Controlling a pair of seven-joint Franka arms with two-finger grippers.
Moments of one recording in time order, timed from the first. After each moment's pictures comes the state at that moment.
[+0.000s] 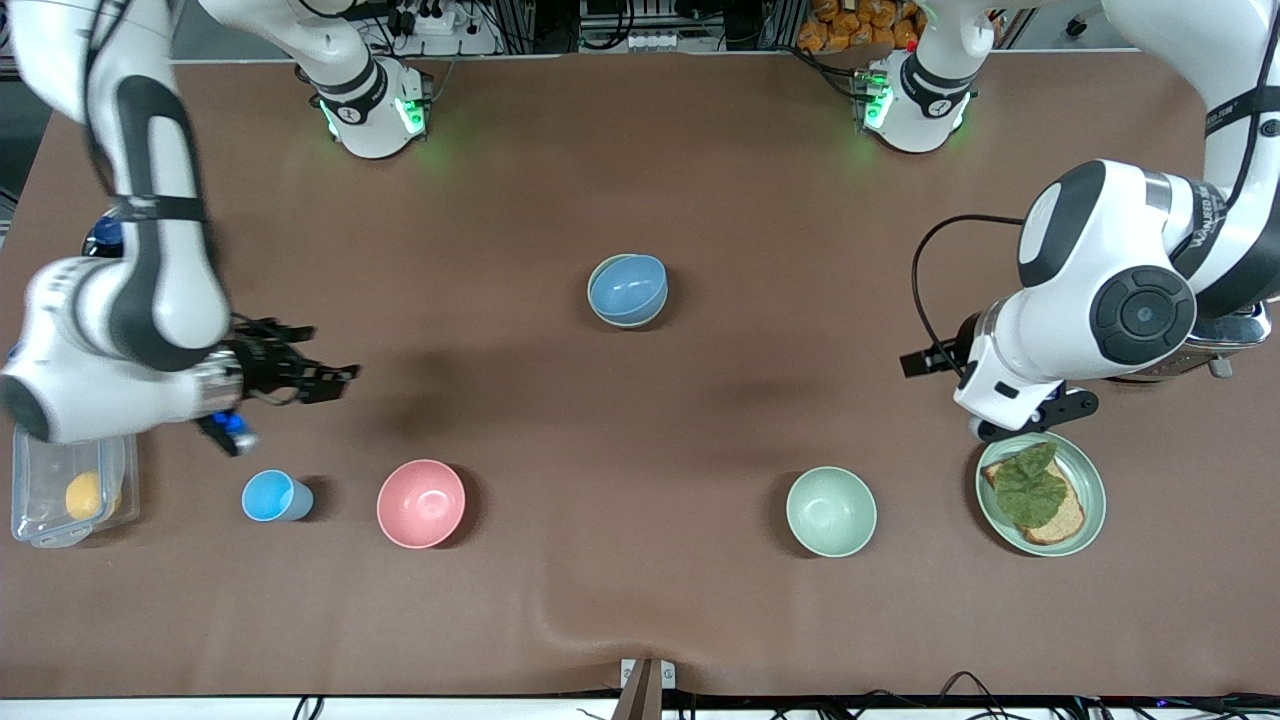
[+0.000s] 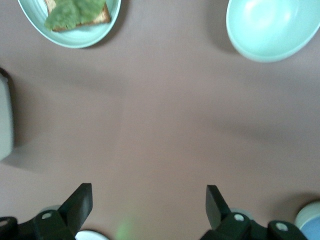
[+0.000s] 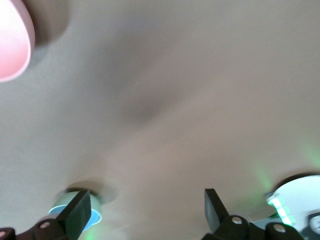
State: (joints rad) left arm 0.02 0.41 -0.34 -1.44 0.11 1.50 -0.52; right arm 0.21 0.49 -0.33 -1.53 0.44 1.47 0.46
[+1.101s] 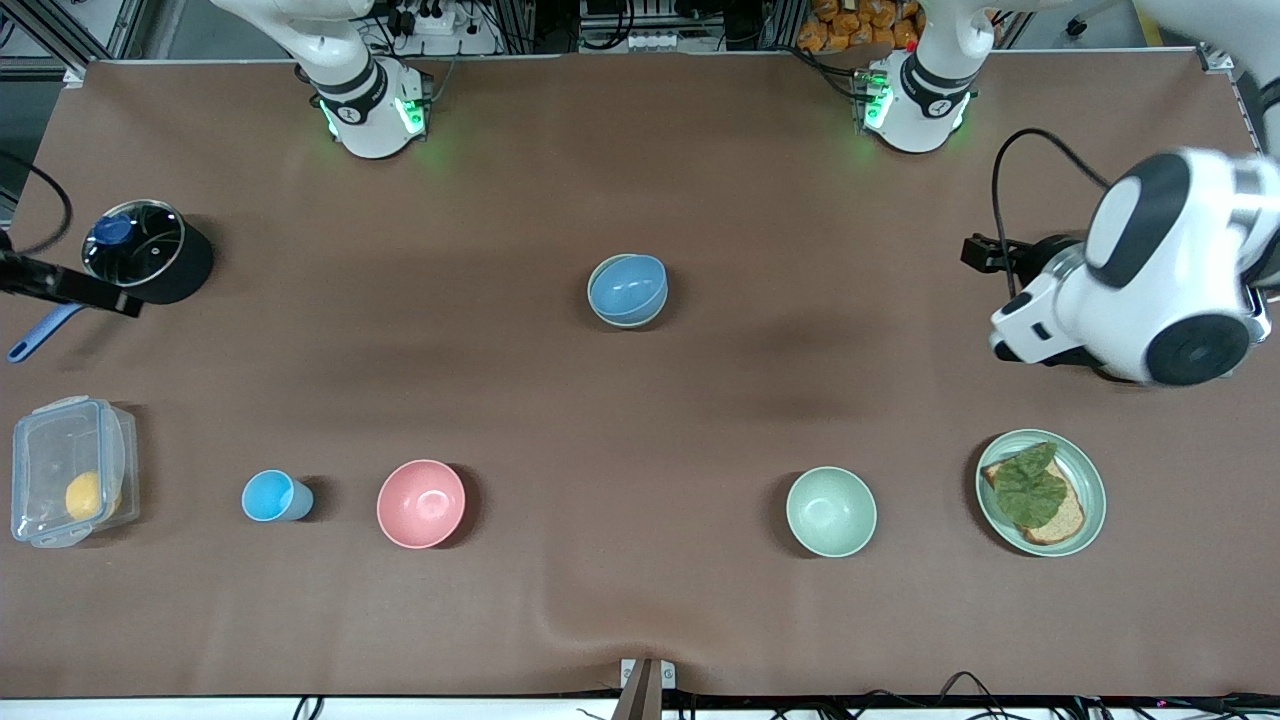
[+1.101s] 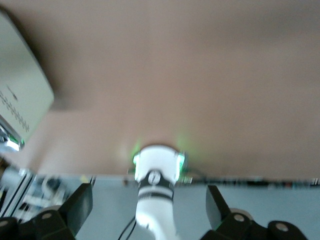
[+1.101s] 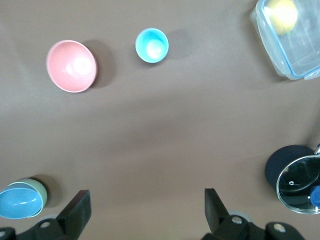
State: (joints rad) left arm -0.10 0.31 -0.06 -1.43 0.00 1.16 -0.09; right arm -0.09 0.13 -0.05 -1.42 0.12 1.46 0.09
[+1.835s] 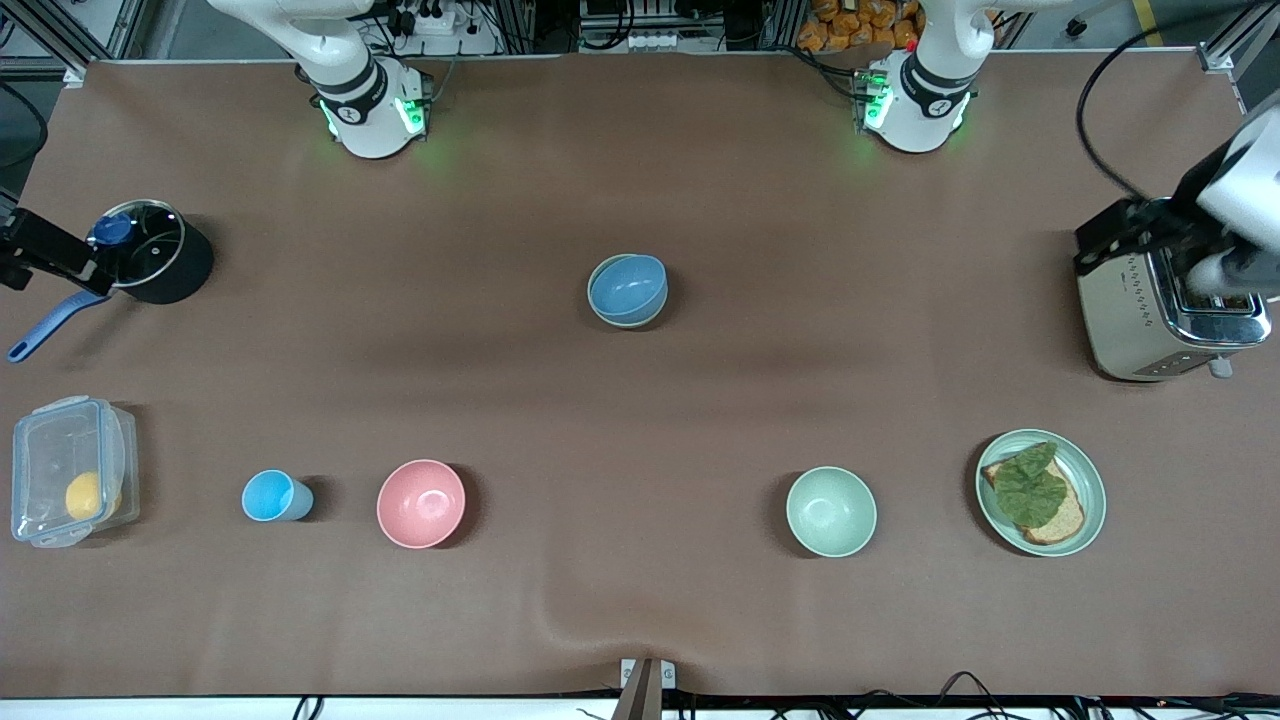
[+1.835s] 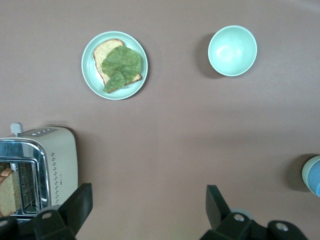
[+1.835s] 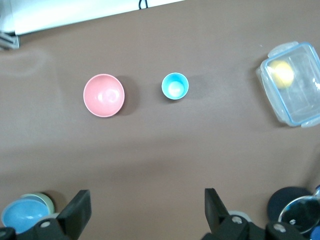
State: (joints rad) left arm -0.11 0.04 0.01 -1.43 0.01 1.50 -0.07; right arm -0.02 0.05 -0.07 -1.44 0.12 1.58 0.01
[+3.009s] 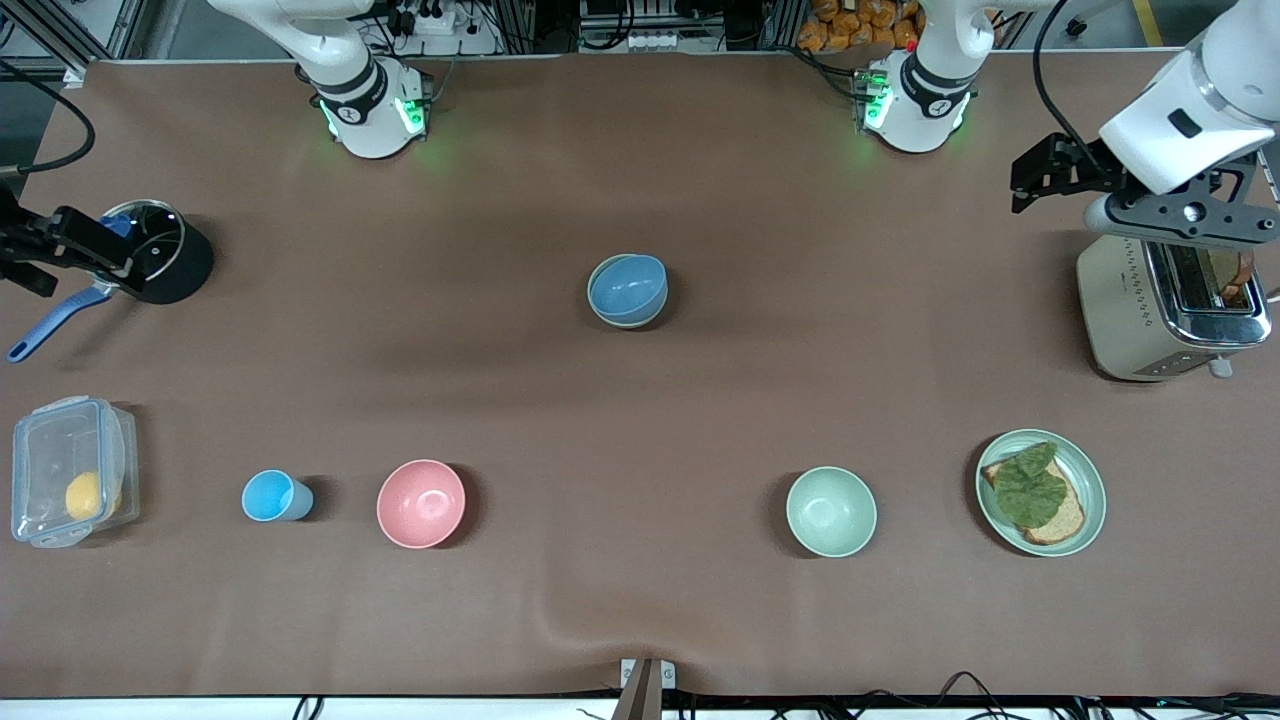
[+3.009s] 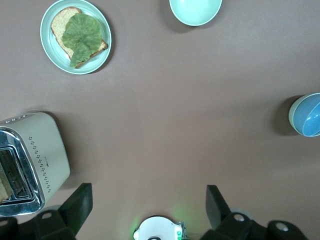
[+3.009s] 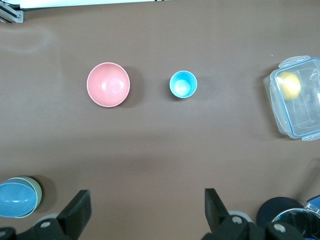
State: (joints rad) left arm -0.09 0.01 -0.12 -1.47 -0.01 1.36 -0.03; right arm -0.02 0.05 -0.02 -1.45 0.08 1.57 -0.02
